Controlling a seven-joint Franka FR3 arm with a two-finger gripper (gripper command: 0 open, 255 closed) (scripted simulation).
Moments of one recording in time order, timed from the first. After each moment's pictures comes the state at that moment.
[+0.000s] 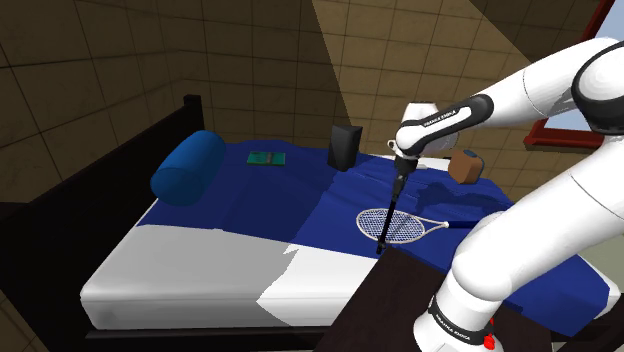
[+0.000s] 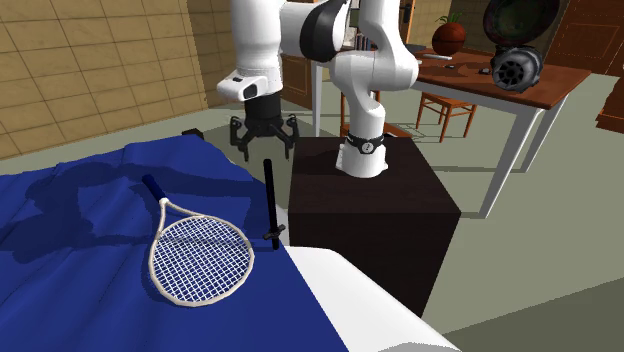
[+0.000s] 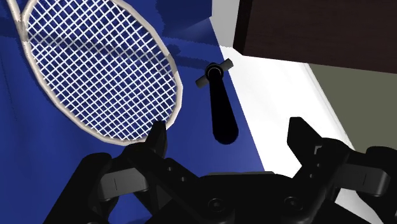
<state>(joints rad) -0.18 -0.40 -0.59 -2.62 -0.32 2.25 -0.68</state>
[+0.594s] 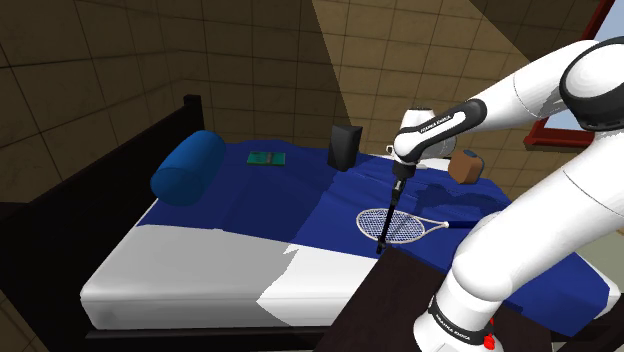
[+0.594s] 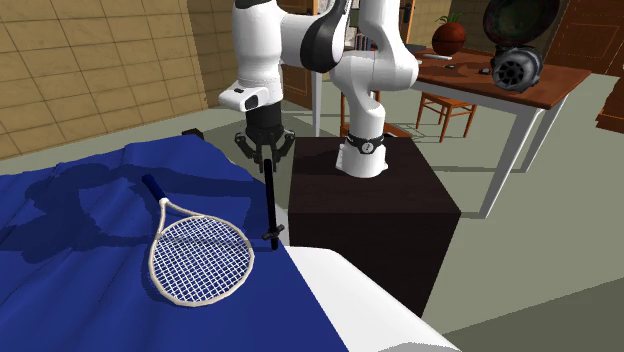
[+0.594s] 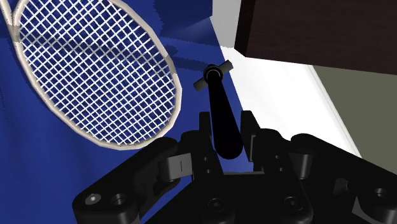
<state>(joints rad) -0.18 -0.36 -0.61 -2.64 -0.32 2.32 -0.68</state>
